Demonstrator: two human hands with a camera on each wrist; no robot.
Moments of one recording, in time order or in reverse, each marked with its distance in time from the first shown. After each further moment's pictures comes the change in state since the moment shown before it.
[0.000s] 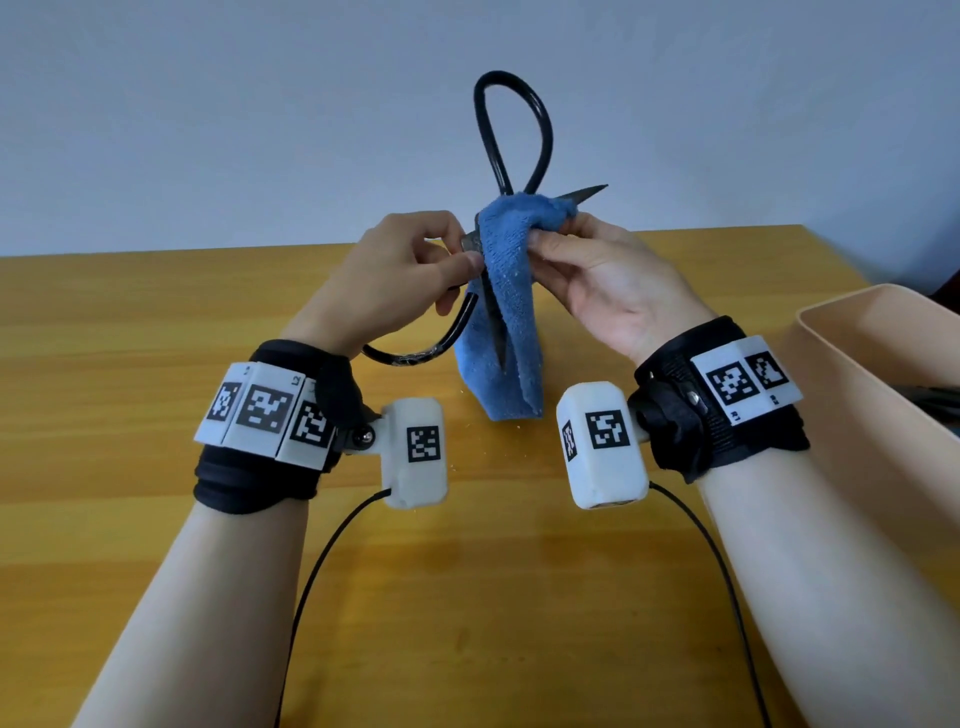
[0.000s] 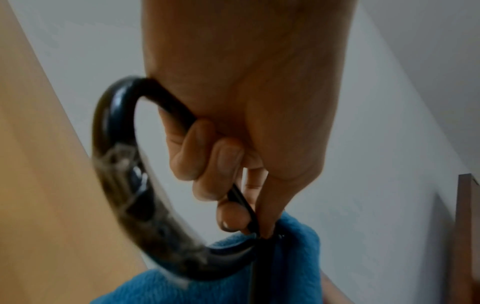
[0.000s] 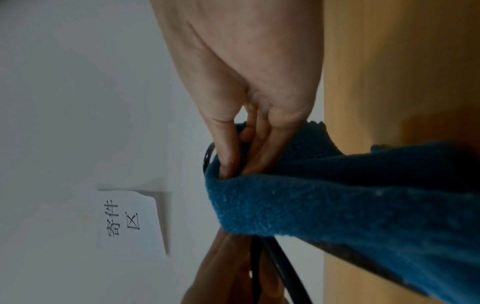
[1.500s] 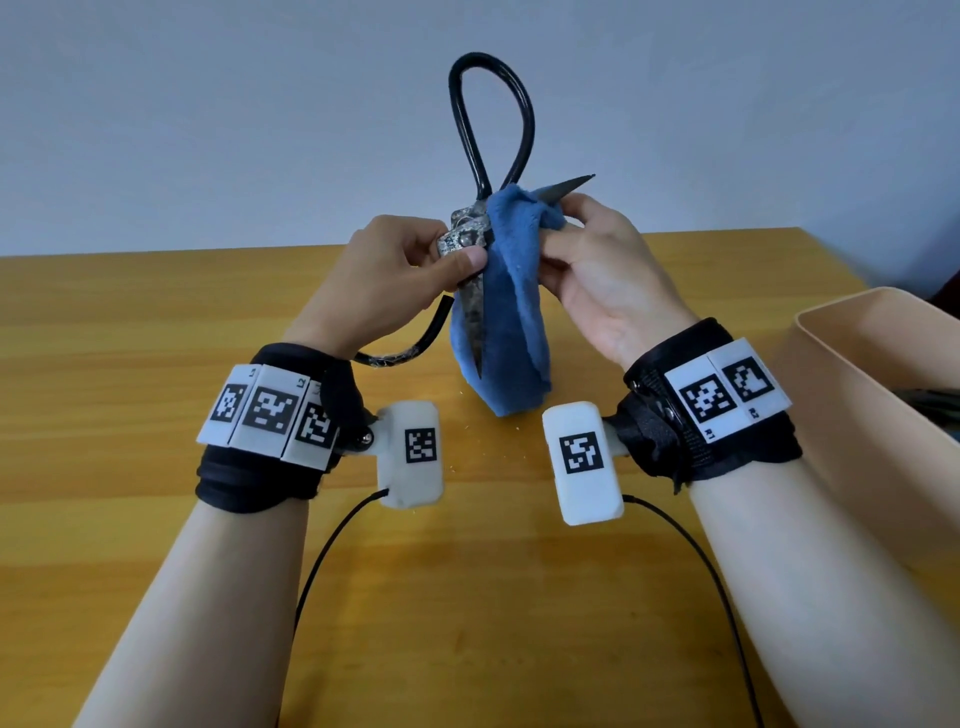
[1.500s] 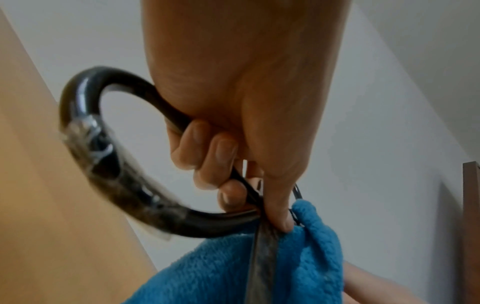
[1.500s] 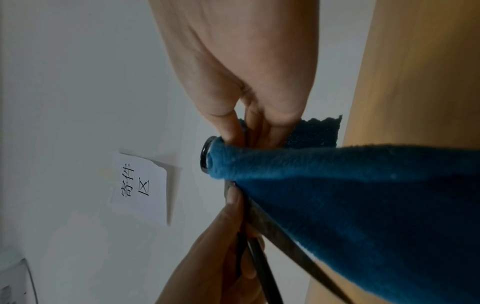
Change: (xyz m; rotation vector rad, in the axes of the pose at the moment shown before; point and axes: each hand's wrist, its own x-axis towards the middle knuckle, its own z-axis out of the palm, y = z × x) left_hand 0.004 -0.012 -0.002 0.086 0.092 0.068; right_hand -0.002 0.000 0.012 -0.226 0.061 -0.134
